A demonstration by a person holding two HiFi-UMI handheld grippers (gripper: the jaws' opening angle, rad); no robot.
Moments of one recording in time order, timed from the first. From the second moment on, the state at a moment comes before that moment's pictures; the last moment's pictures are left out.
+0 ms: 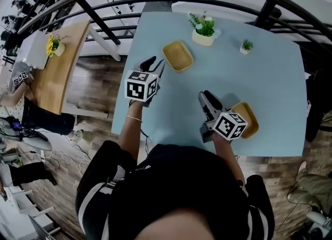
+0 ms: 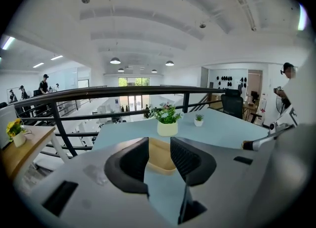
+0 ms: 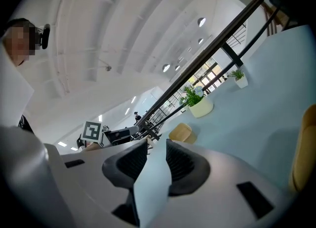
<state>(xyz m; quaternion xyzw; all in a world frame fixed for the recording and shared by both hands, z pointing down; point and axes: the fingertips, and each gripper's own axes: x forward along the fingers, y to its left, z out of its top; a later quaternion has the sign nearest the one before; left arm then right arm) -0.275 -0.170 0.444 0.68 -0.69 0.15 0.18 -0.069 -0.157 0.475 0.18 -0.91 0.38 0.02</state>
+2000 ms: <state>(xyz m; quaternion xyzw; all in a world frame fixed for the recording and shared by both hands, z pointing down) -0.345 -0.299 0.601 0.76 -0.57 0.15 0.29 -0.210 -0.246 0.581 0.29 -0.84 0.45 0.10</state>
